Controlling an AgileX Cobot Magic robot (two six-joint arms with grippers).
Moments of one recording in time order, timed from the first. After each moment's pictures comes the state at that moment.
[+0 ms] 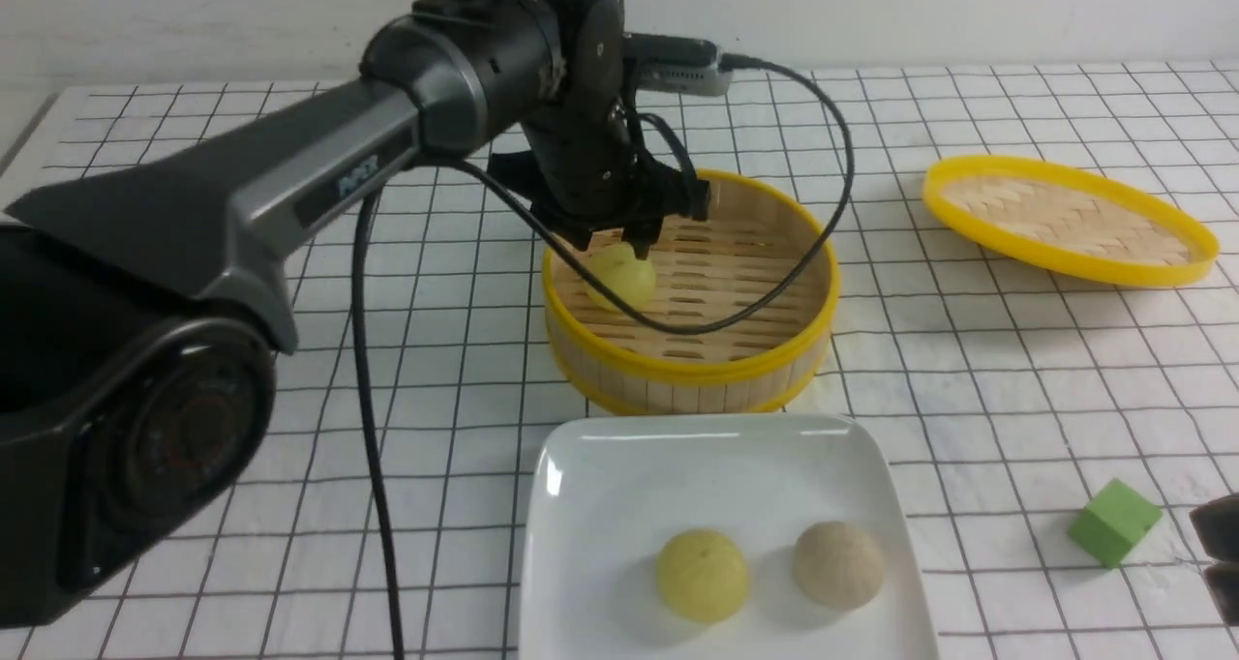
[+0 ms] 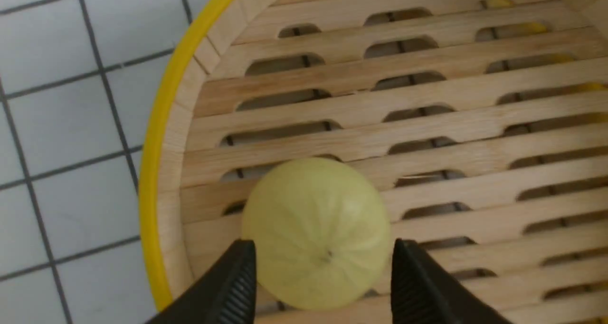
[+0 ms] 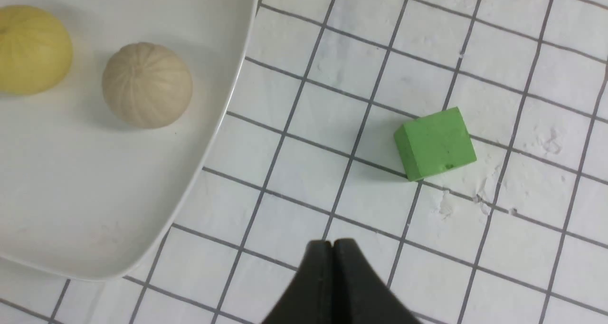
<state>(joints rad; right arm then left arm) 0.42 0.87 -0.70 -0.01 0.87 0.10 -0.53 2.21 -1.99 0.11 0.92 -0.27</state>
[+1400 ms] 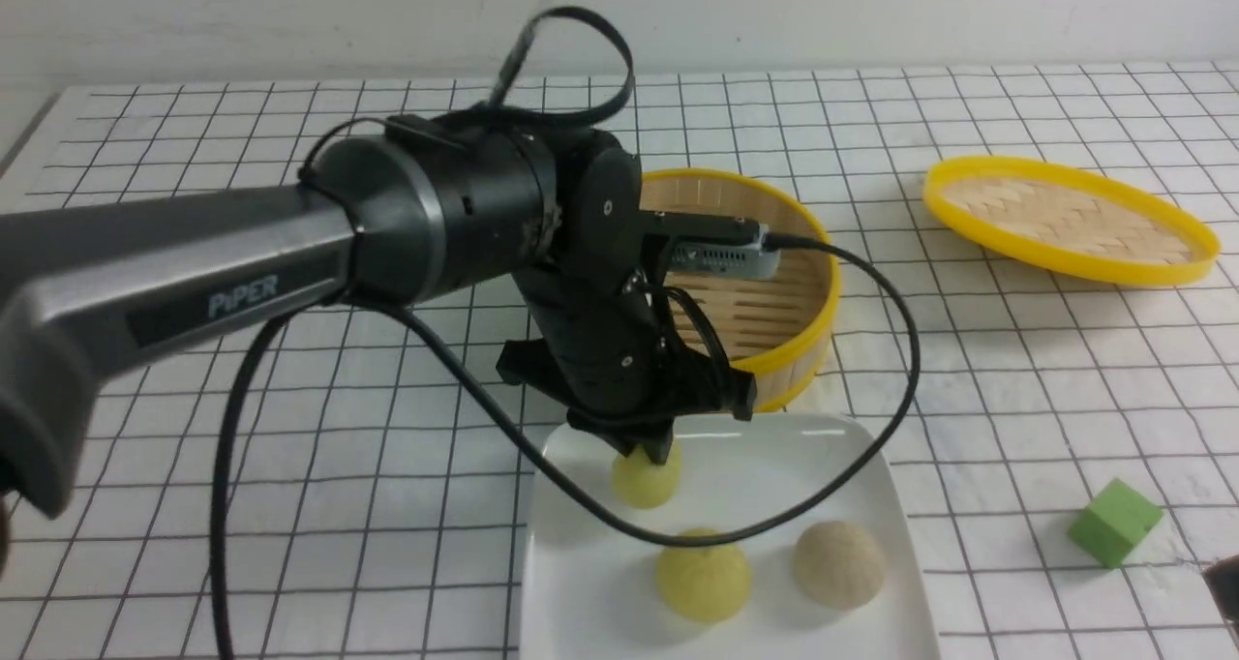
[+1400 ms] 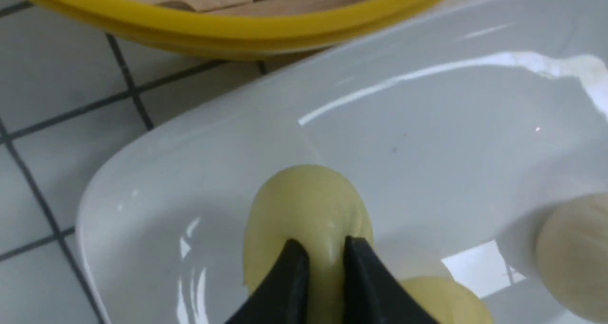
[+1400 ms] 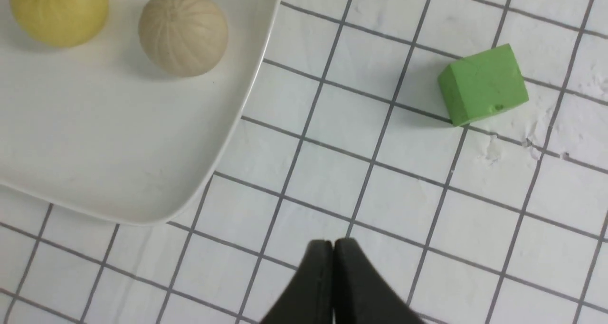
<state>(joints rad) 0.42 0.80 -0.70 0.07 0.98 0.10 -0.68 1.90 -1.42 -0.10 0.84 -0.28</state>
